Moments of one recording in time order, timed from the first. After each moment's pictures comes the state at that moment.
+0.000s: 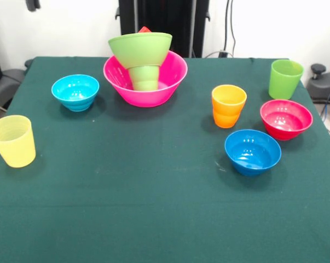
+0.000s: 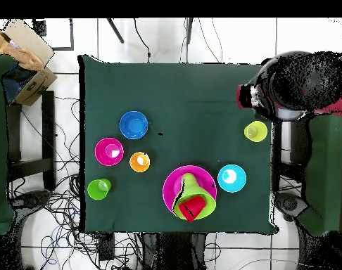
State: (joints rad) arm -0.84 -0.81 0.67 1.25 -0.45 1.27 1.48
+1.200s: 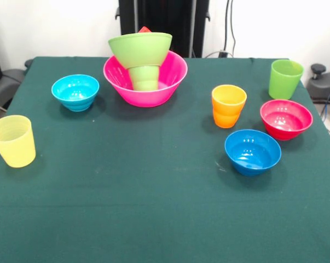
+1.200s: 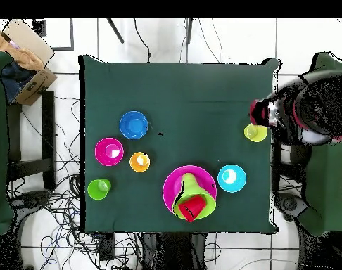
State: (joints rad) arm -0.95 -0.97 0.69 1.39 -0.33 1.28 1.48
